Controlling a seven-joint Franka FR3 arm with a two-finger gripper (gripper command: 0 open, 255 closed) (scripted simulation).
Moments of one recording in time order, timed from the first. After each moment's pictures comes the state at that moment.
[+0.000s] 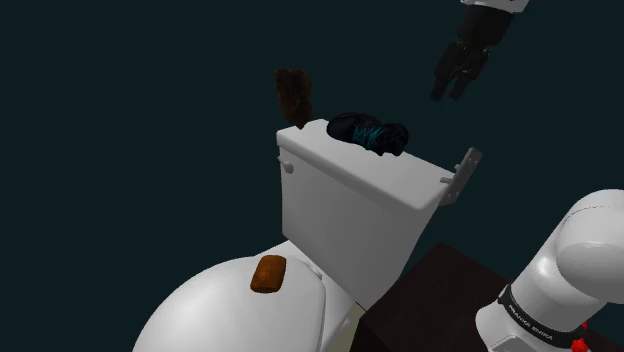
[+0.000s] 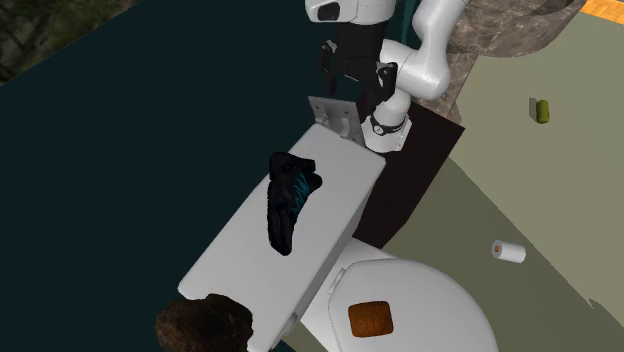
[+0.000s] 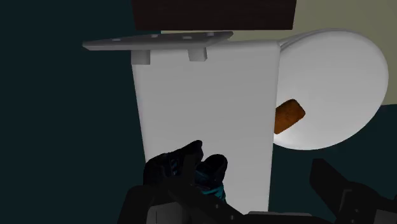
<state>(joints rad) 0.00 -0.81 -0.04 -2.29 0.08 1.62 -0.01</state>
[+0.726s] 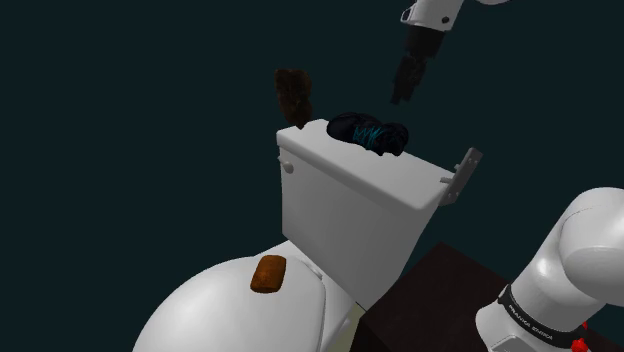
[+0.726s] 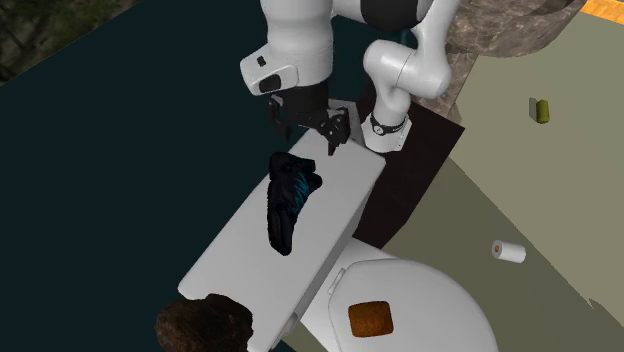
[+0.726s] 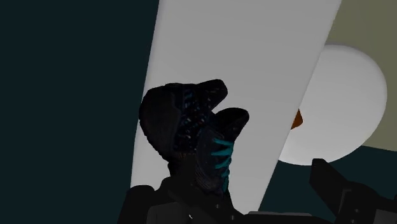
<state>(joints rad) 0.08 -0.44 -0.15 -2.11 0.07 1.75 -0.32</state>
